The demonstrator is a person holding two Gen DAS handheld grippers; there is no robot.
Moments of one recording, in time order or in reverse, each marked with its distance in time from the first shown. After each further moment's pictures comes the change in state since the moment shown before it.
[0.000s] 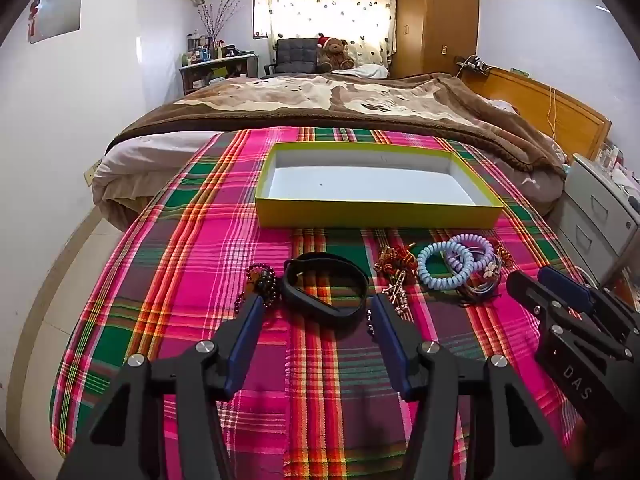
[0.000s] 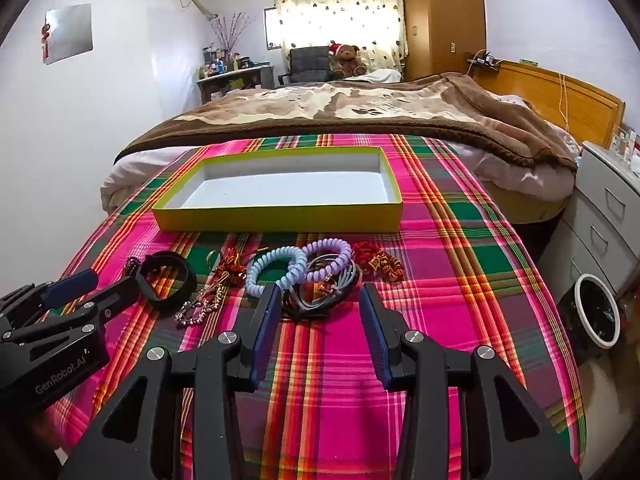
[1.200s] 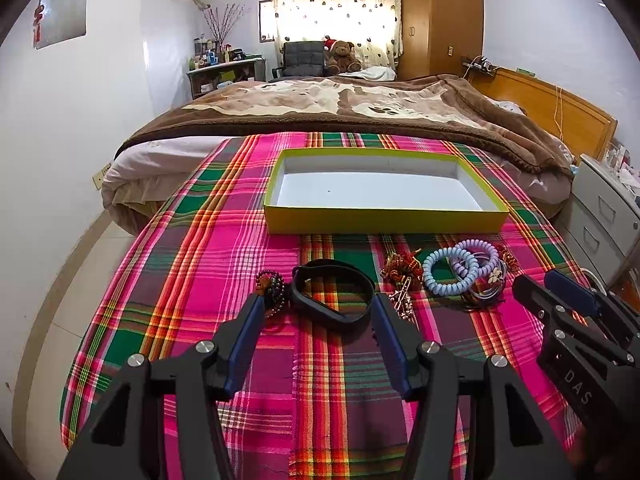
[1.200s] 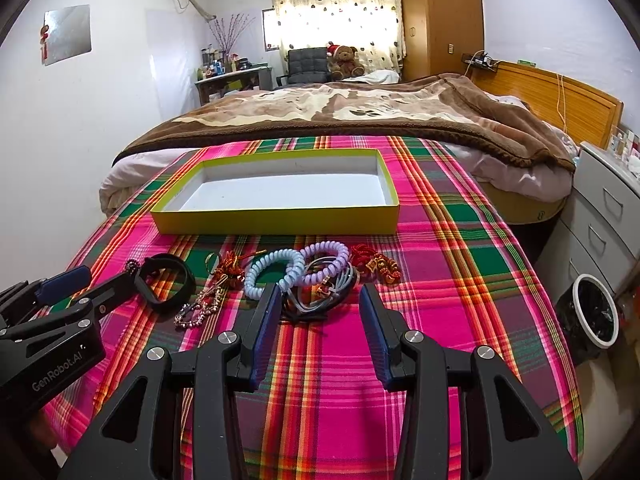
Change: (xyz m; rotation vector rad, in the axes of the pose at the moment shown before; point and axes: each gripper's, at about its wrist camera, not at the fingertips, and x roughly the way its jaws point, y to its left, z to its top) left arm -0.005 -0.001 0.005 0.007 -0.015 0.047; right arm -0.004 -0.002 0.002 0.006 -0.005 0.001
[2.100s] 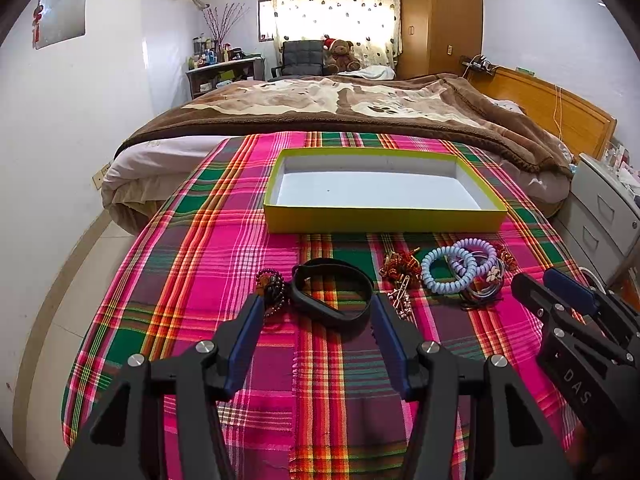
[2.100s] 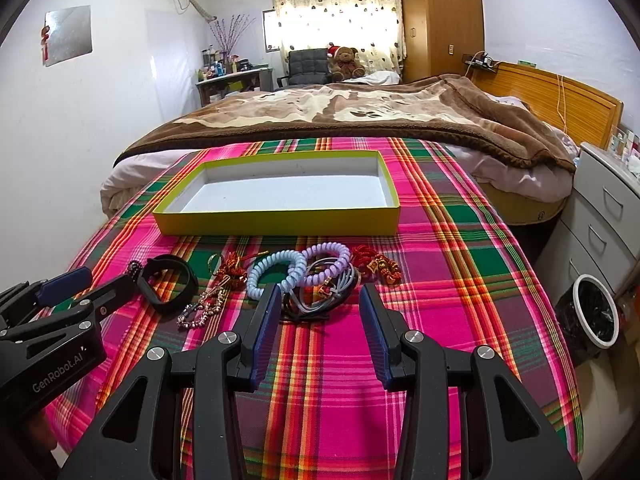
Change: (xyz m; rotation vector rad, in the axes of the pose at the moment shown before) left arm 0.001 -0.001 0.000 0.001 0.007 -0.007; right arm -0.001 0.000 0.000 0.000 -0.001 0.005
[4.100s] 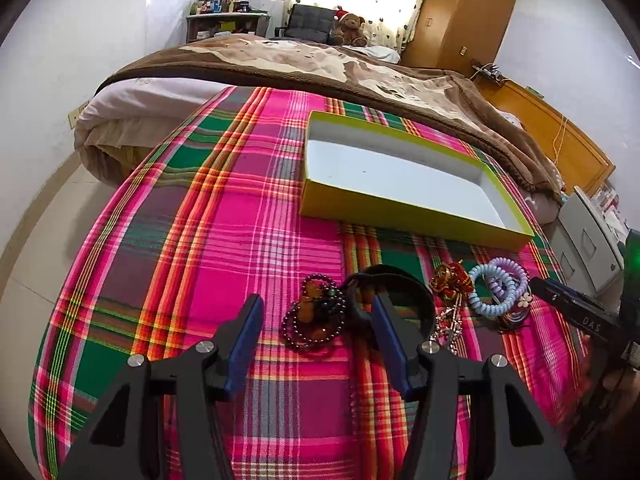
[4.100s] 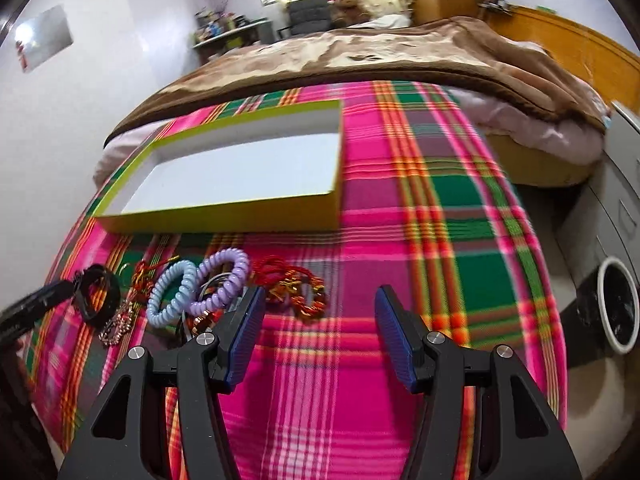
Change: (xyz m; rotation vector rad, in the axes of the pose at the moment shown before) left arm 0.052 0.066 0.009 -0.161 0.132 -0.158; right arm 0.080 -0.076 0.031 0.022 0.216 0.099
